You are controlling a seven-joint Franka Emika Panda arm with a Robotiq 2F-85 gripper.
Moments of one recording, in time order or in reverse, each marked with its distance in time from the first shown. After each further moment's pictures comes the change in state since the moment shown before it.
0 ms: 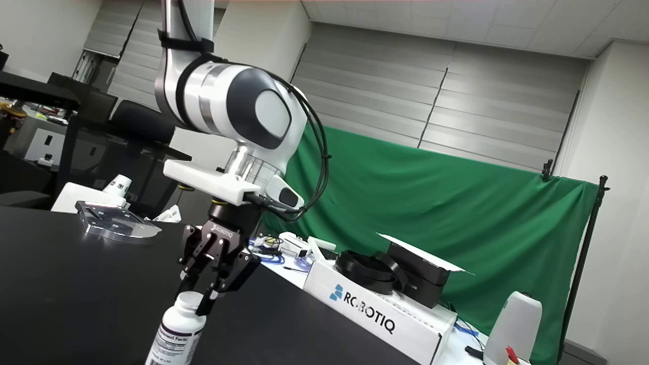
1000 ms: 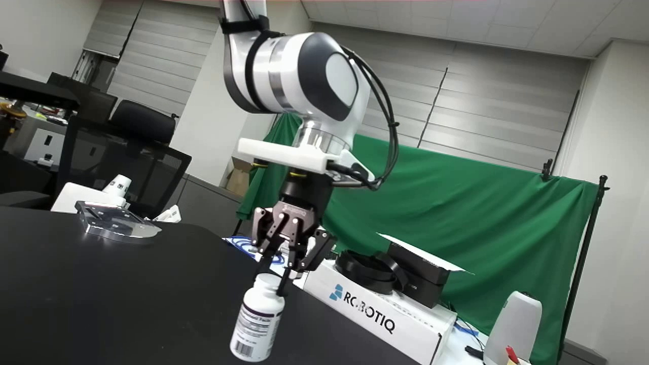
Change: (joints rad) arm -0.079 -0.064 -0.097 0.136 -0.032 -0.144 -0.057
